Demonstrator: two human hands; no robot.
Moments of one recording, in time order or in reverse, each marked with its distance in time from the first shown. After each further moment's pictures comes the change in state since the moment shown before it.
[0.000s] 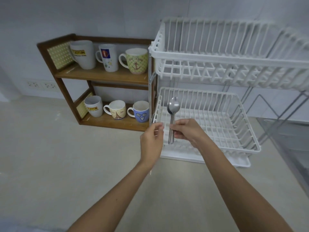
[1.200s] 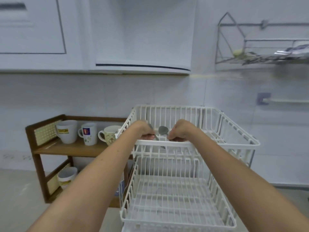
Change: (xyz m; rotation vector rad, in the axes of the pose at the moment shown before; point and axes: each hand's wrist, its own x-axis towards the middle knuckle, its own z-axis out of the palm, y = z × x) left_hand 0.169 0.249 0.031 0.340 -0.440 -0.331; right_hand 0.000 -0.235 -0.103 -0.758 0.195 -0.215
